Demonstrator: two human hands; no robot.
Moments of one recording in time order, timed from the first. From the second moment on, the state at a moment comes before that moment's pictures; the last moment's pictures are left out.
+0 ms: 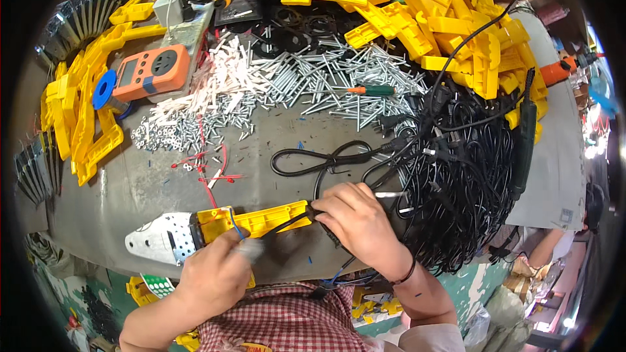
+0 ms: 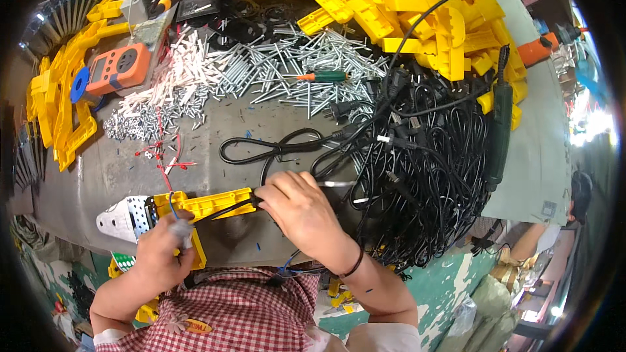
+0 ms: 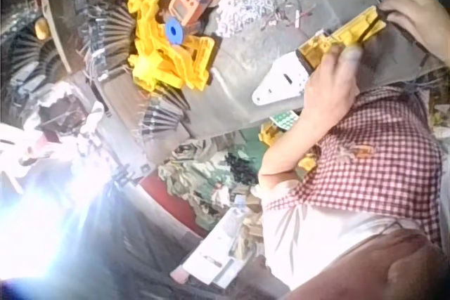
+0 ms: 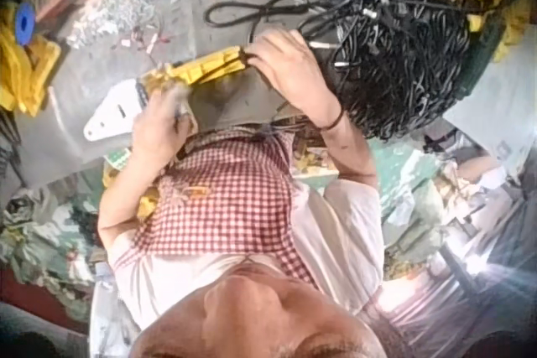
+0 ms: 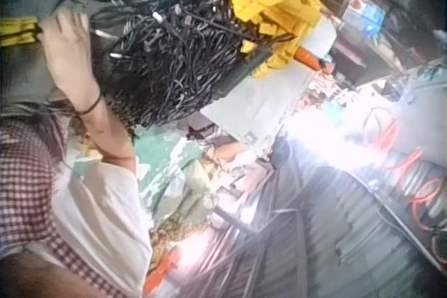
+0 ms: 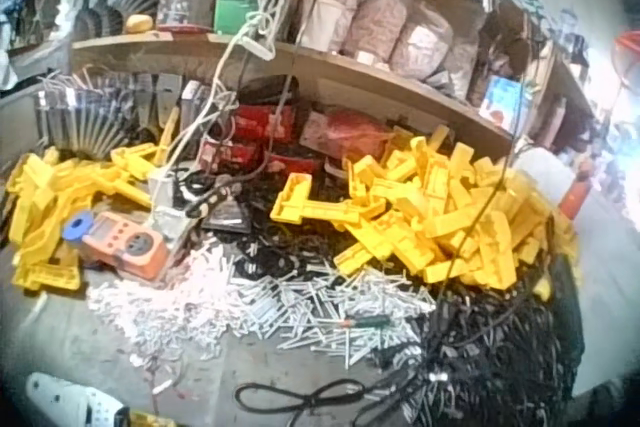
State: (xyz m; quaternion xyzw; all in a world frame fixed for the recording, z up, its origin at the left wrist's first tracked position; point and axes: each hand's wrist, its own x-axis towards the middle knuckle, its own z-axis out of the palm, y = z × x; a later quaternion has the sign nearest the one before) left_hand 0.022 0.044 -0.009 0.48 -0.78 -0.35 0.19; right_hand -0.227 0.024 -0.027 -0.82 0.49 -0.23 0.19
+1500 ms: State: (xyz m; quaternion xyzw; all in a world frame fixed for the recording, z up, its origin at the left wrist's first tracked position) left_hand 0.045 0.081 -0.007 0.36 -0.93 -0.03 0.02; right_hand -0.219 -0.247 -0.015 -0.78 0.45 -0.31 -0.29
